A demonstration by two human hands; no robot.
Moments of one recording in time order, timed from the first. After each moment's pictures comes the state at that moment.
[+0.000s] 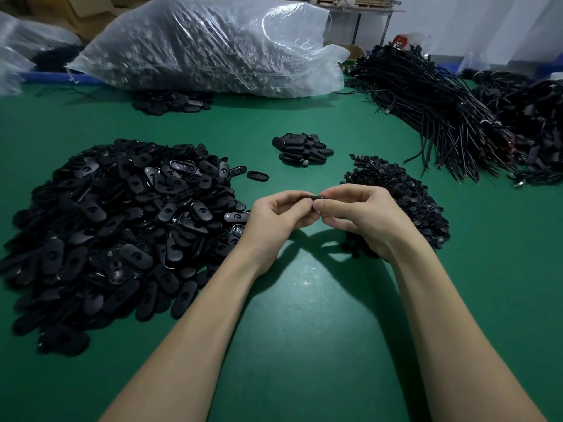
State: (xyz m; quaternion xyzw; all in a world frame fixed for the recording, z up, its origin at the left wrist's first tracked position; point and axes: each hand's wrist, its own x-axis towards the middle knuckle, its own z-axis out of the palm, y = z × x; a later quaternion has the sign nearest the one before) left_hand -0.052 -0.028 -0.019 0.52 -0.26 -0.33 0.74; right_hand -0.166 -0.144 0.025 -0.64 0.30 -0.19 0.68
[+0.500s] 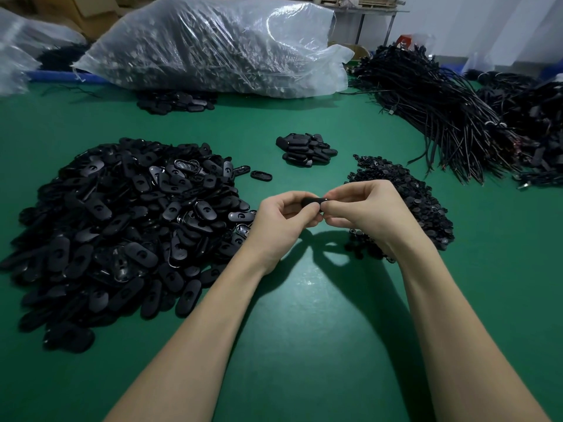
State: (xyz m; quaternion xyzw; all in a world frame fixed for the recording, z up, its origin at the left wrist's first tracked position) left_hand -0.054 -0.026 -0.019 0.58 -0.29 -0.29 0.70; right_hand -0.161 -0.144 0.028 -0.70 0.34 -0.21 0.59
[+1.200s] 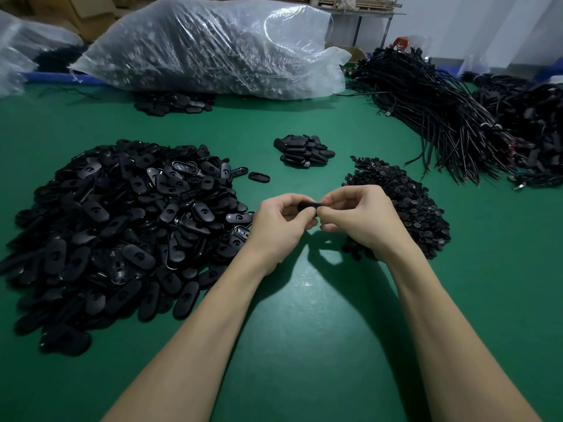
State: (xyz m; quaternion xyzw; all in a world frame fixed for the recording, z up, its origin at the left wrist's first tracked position) left_hand -0.055 -0.031 -0.021 0.64 -0.29 -0.25 0.67; right_hand -0.159 -0.140 0.019 -0.76 0.34 -0.21 0.50
